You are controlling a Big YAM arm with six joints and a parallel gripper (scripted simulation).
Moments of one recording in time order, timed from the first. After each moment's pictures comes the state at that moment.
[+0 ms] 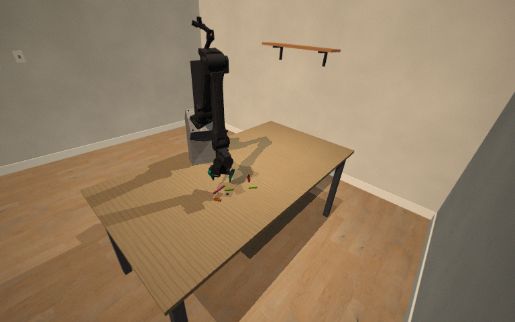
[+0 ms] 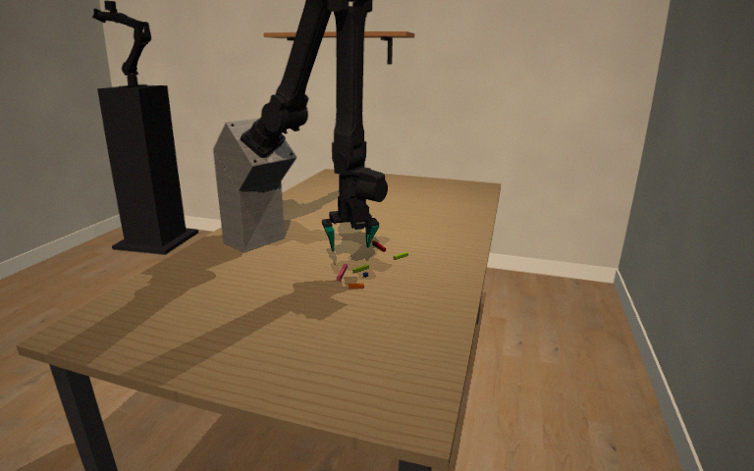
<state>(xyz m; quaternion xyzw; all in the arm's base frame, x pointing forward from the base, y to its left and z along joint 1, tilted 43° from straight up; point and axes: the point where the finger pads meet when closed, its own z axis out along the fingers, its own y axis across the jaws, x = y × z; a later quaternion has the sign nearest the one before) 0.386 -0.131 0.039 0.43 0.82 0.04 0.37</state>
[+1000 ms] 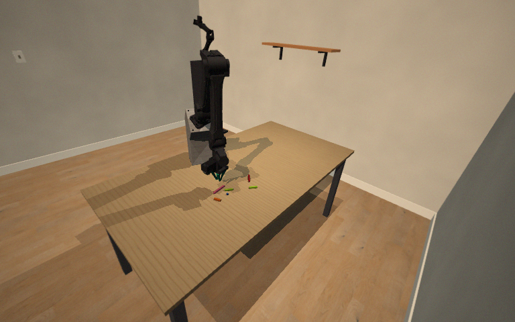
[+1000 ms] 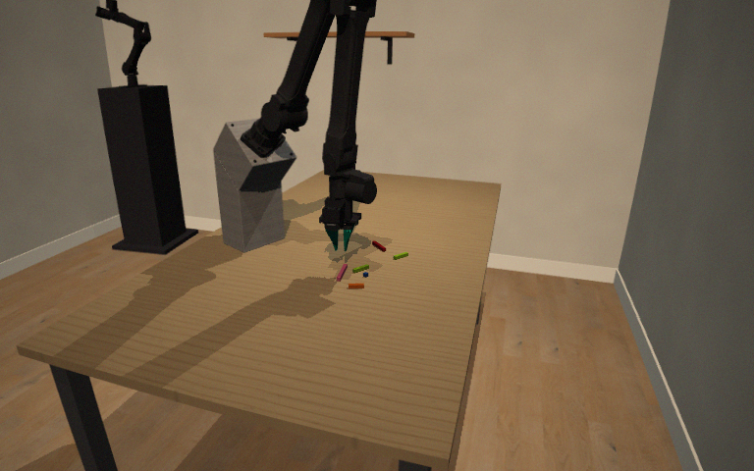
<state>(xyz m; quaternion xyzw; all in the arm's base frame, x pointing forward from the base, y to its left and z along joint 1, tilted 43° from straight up) 0.370 -0.139 0.019 0.60 0.71 0.11 0.35</state>
